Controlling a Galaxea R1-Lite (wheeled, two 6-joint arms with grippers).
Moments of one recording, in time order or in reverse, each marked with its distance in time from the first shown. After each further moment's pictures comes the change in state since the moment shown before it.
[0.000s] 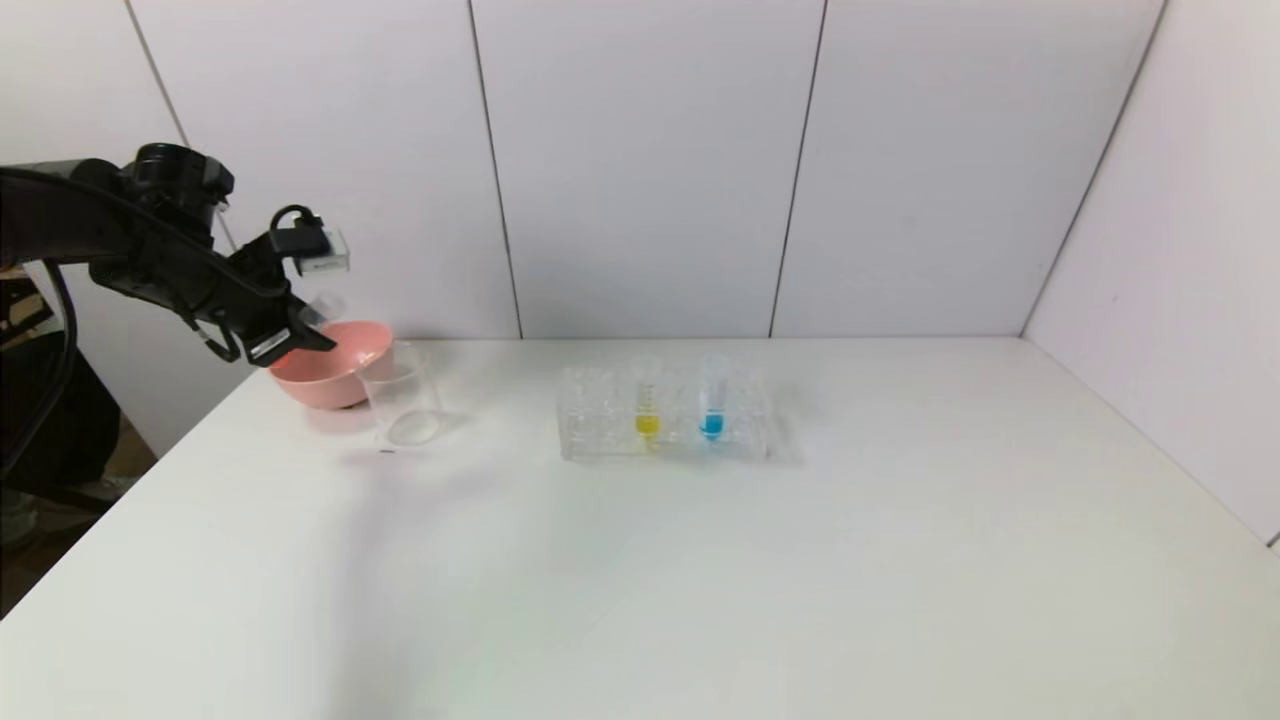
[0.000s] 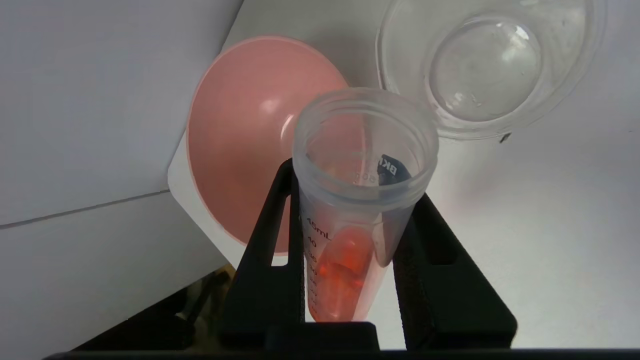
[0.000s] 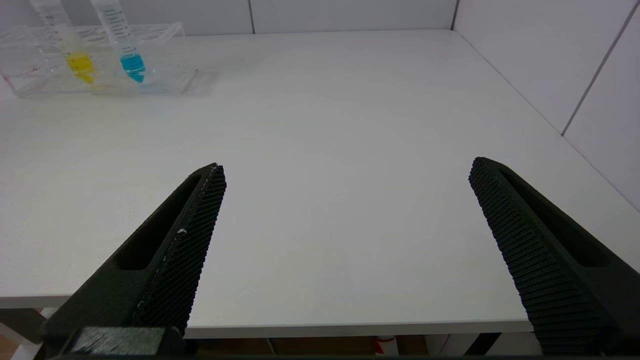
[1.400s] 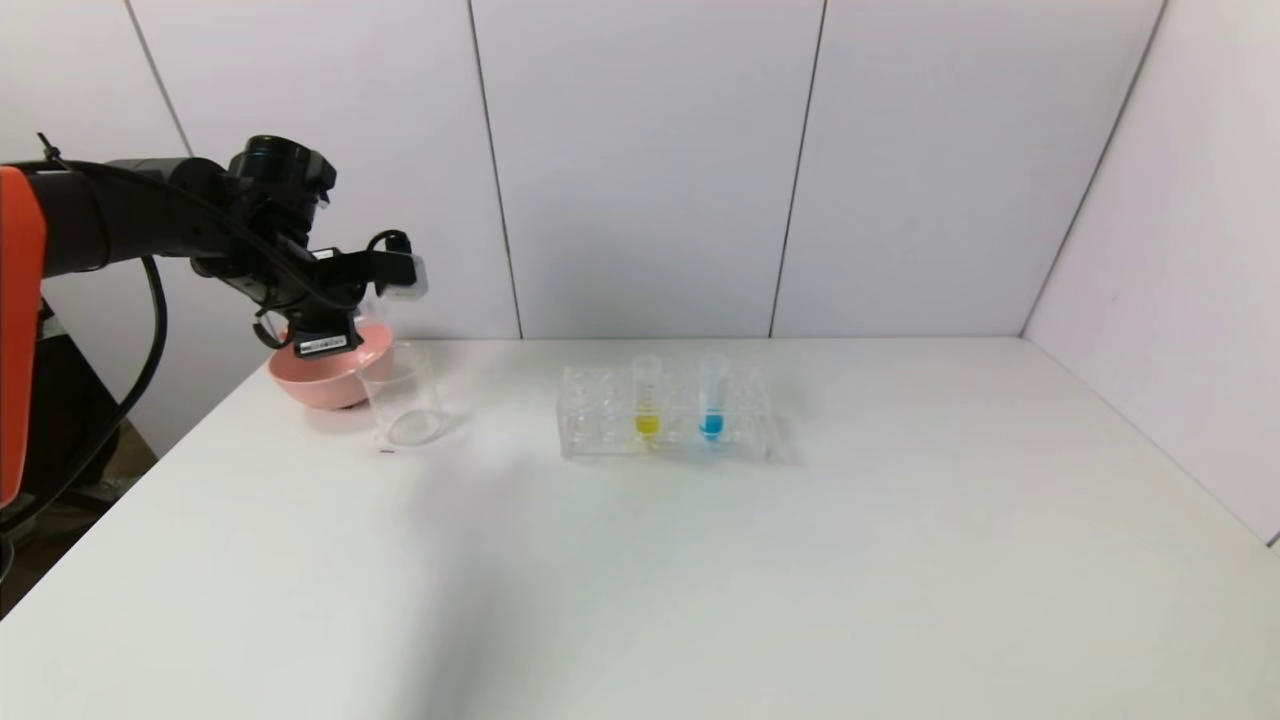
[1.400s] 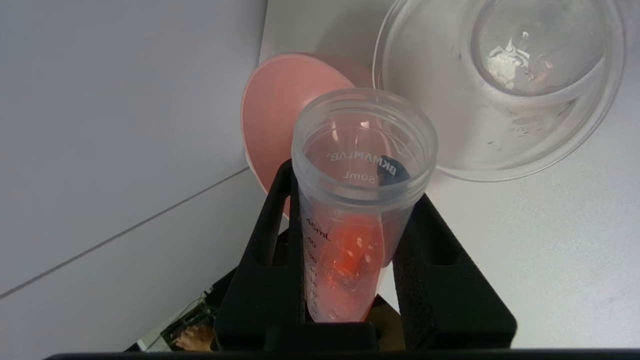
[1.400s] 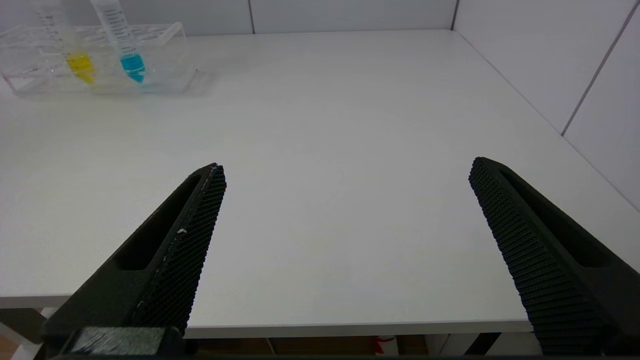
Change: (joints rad) left arm -0.179 -0.002 0.001 -0.044 0.400 0.154; right arm 0.000 0.000 0.000 0.000 0.000 0.000
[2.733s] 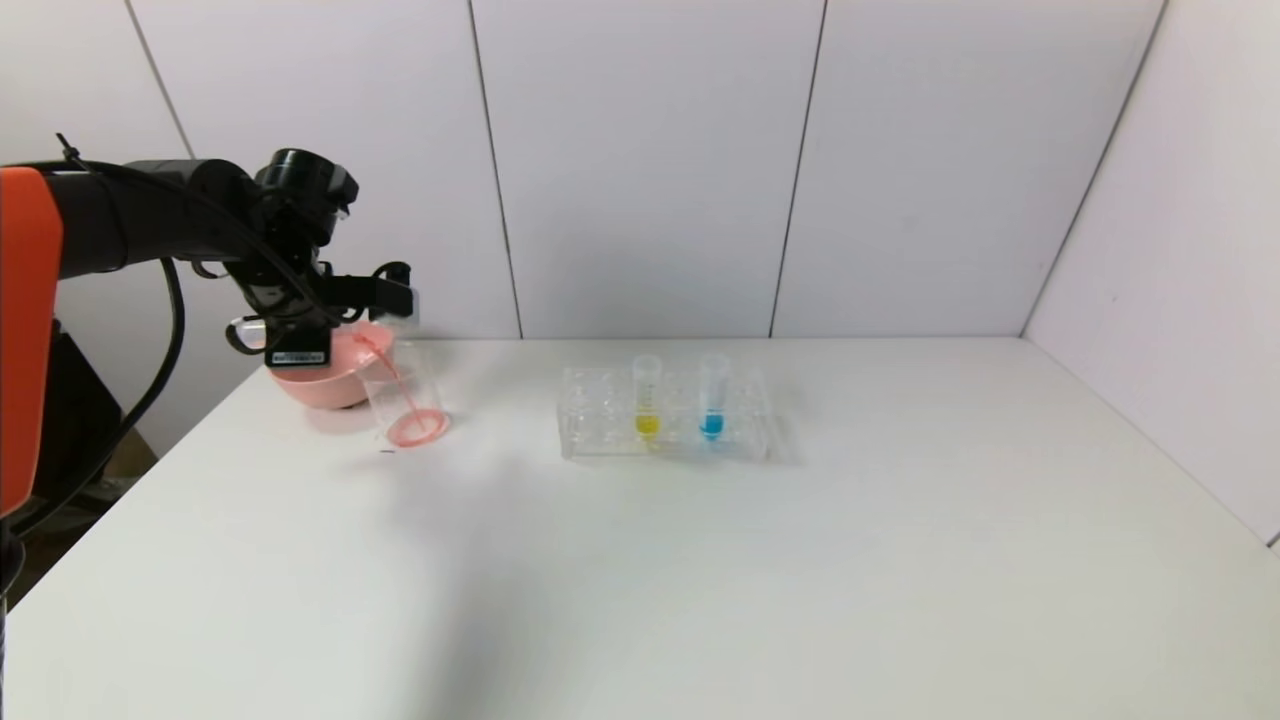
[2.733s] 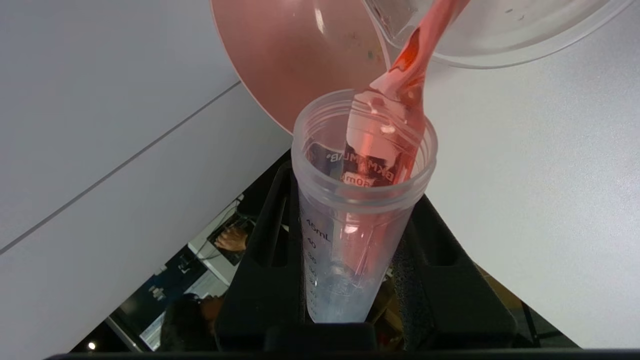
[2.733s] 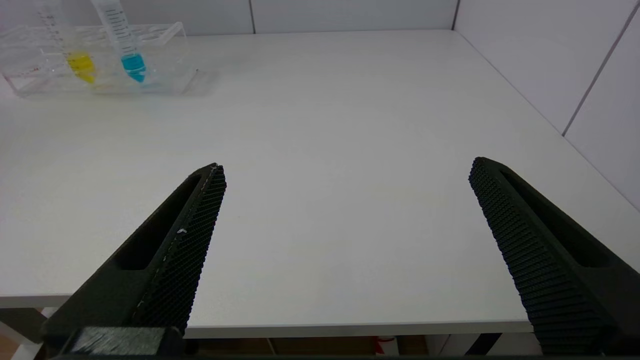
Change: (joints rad) left arm -0.040 0.003 0.000 0.088 0.317 0.074; right arm 0.001 0.000 0.000 0.000 0.000 0.000
